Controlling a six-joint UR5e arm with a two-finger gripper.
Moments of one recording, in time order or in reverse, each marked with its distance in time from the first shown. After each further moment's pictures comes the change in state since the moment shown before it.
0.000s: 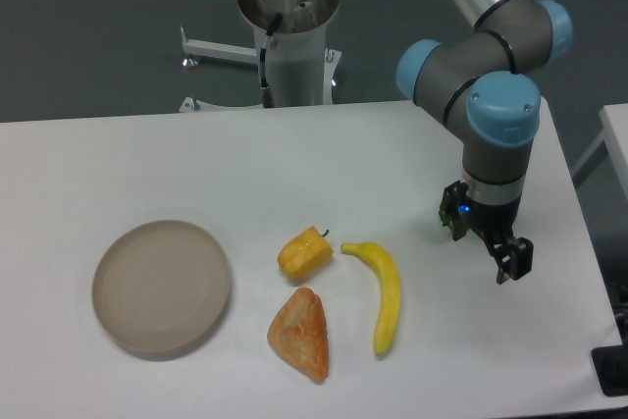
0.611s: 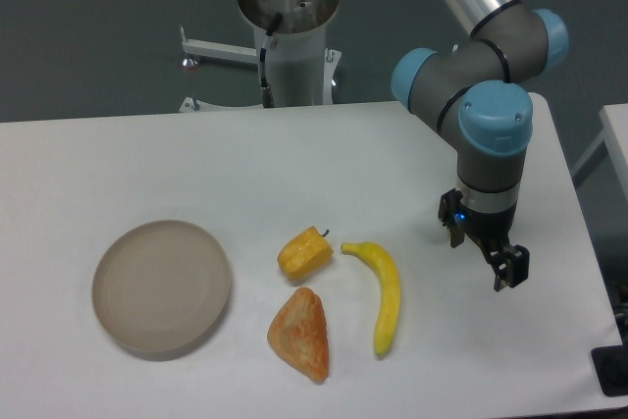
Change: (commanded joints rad) arm -0.003 -0.006 -0.002 0.002 0.003 0.000
